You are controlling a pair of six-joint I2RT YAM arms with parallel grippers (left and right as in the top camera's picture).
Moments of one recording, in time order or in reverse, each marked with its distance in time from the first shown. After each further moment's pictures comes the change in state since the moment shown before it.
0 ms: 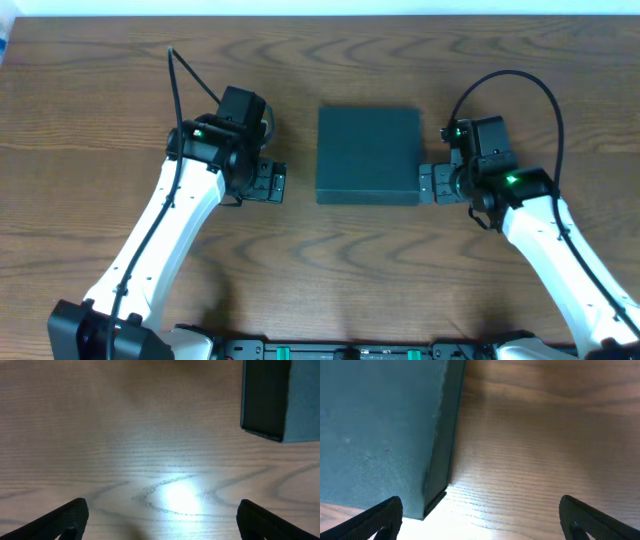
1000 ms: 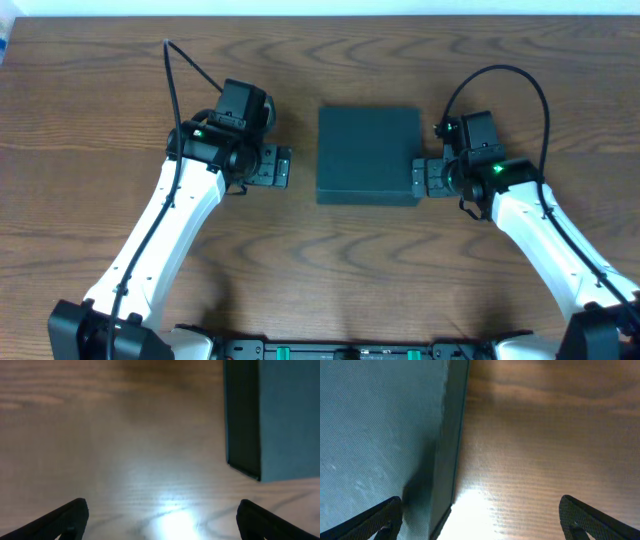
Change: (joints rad) left arm 0.003 0.000 0.000 0.149 0.002 0.004; right arm -0.002 0.097 0.000 0.095 -0.024 0.032
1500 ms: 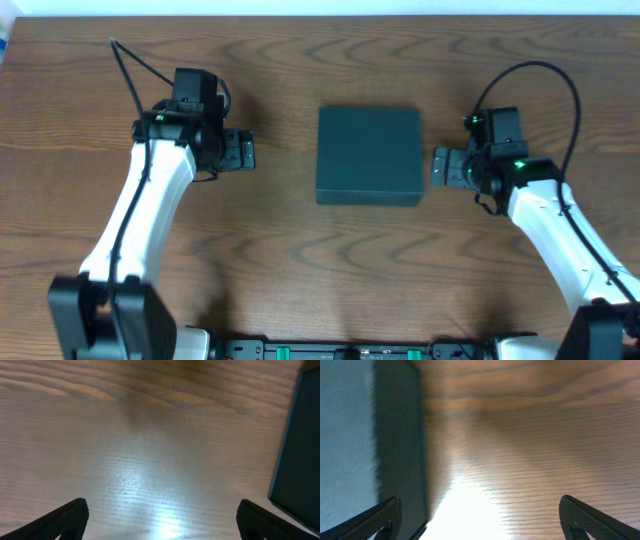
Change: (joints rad) left arm 0.211 0.107 0.000 0.058 0.029 -0.003; right arm -0.121 0.000 0.000 0.024 0.027 0.078
